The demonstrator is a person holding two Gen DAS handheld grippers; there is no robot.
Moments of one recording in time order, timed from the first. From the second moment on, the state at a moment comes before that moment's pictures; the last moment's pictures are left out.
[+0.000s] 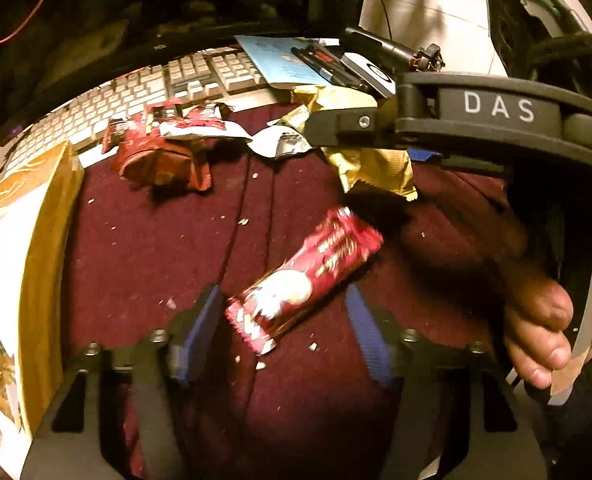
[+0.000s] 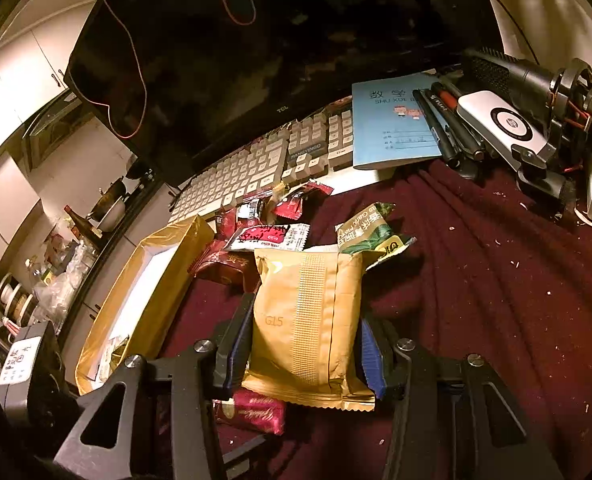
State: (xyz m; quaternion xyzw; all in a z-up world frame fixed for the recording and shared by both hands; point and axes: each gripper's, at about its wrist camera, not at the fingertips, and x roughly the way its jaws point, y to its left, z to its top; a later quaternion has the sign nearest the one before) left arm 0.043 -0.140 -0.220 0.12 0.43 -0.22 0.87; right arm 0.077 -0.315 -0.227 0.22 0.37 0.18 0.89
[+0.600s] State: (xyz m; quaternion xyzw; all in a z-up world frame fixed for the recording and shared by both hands) left arm 0.045 -0.143 -0.220 0.10 0.42 -0.20 0.88; right arm 0.078 -0.313 -0.229 0.22 0.37 0.17 0.89
